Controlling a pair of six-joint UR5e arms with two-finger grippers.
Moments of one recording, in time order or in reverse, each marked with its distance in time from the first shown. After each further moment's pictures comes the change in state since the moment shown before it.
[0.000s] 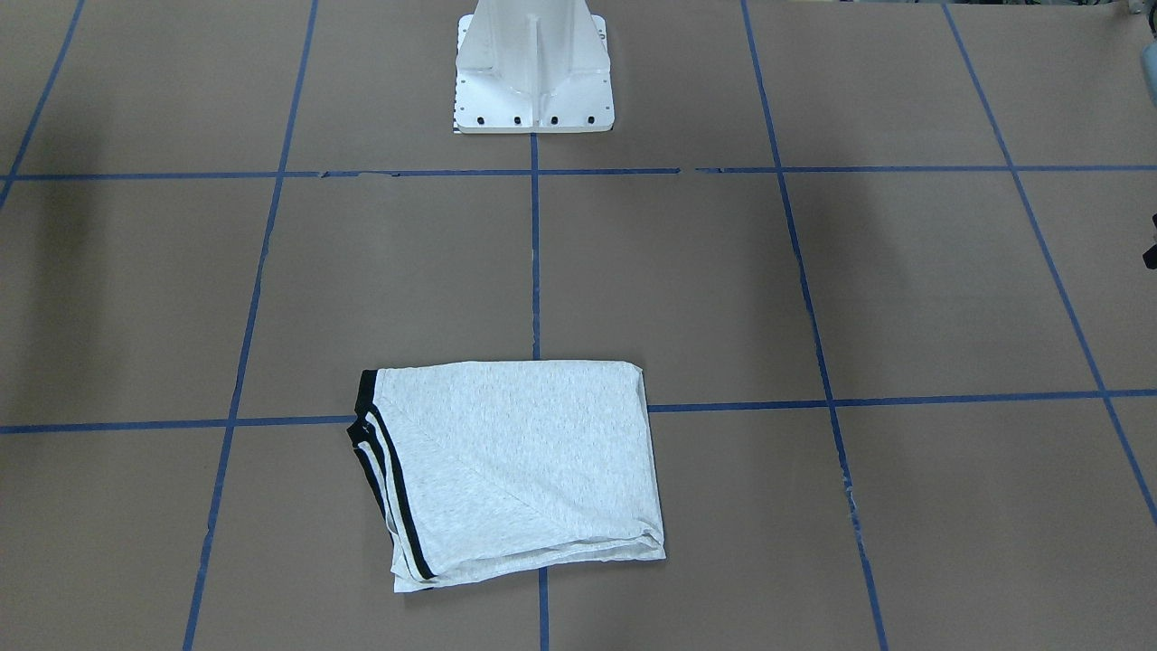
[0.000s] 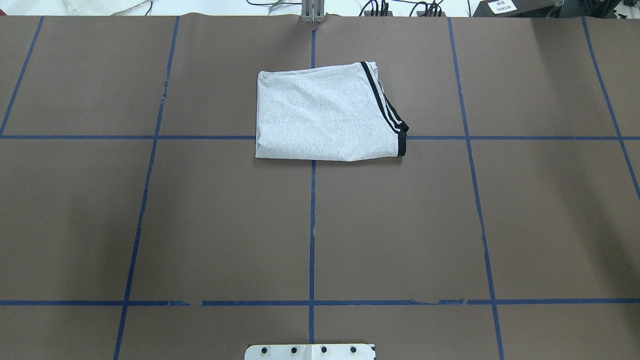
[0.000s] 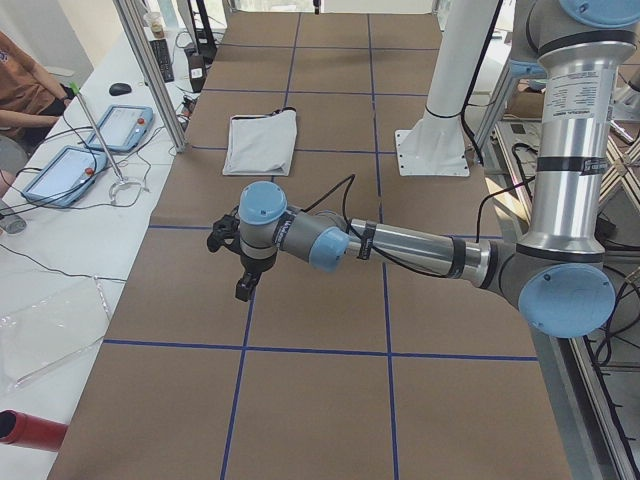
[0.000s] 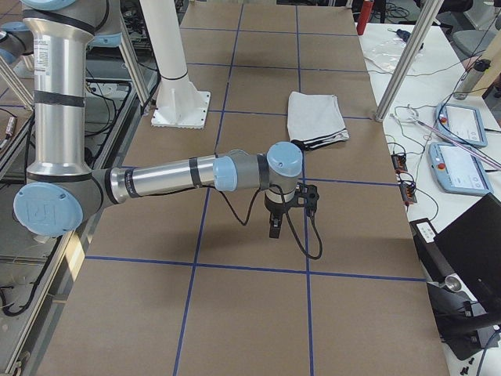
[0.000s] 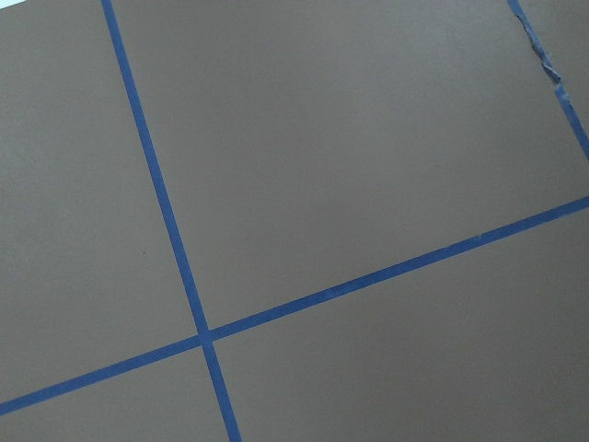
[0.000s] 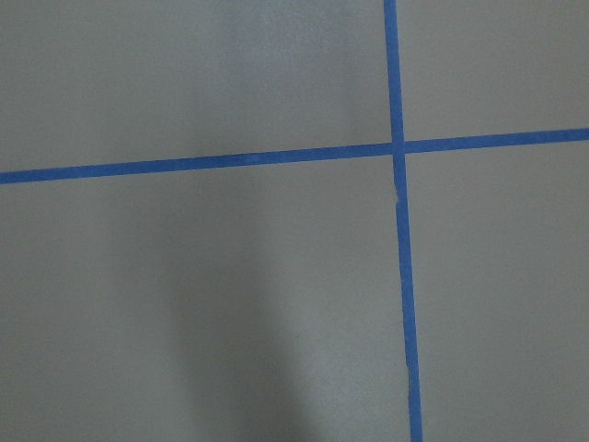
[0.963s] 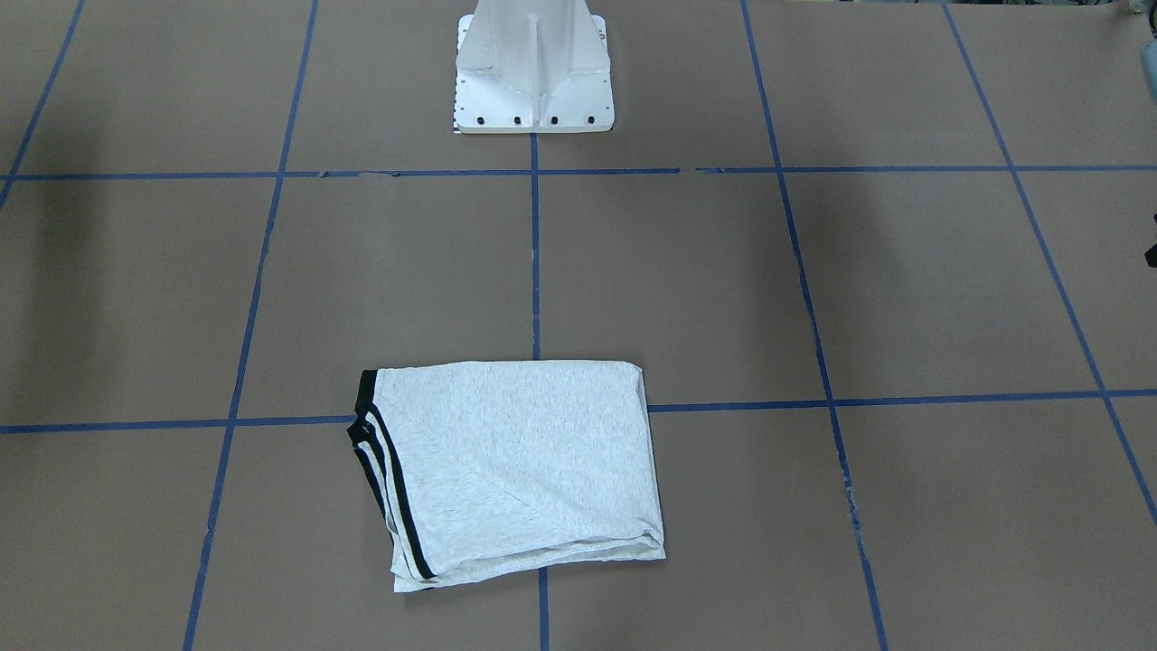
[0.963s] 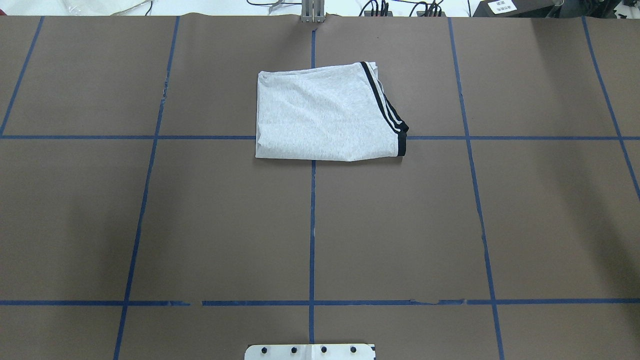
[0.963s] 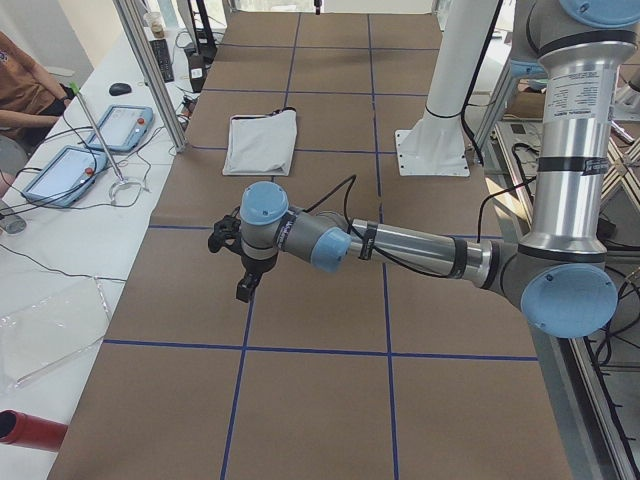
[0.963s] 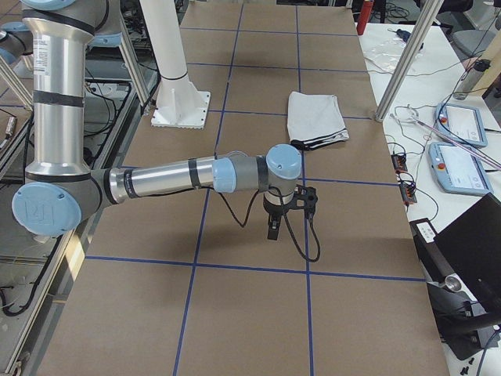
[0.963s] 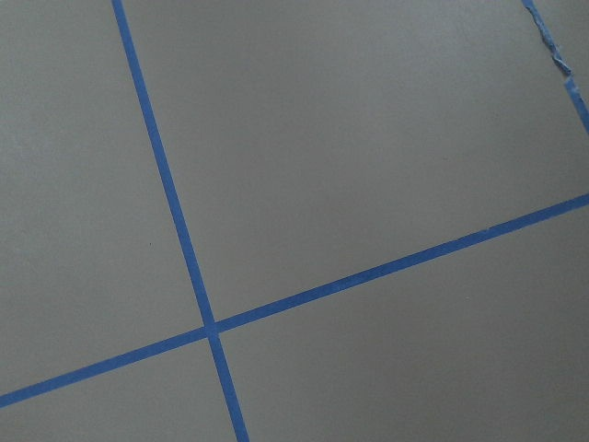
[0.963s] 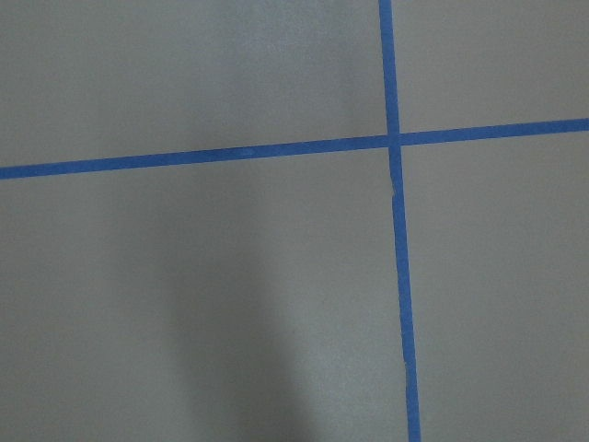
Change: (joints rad) left arm -0.002 0.004 -0.007 -0.003 0.006 0.000; right arm 0.000 -0.005 -0.003 -0.001 0.001 -0.001
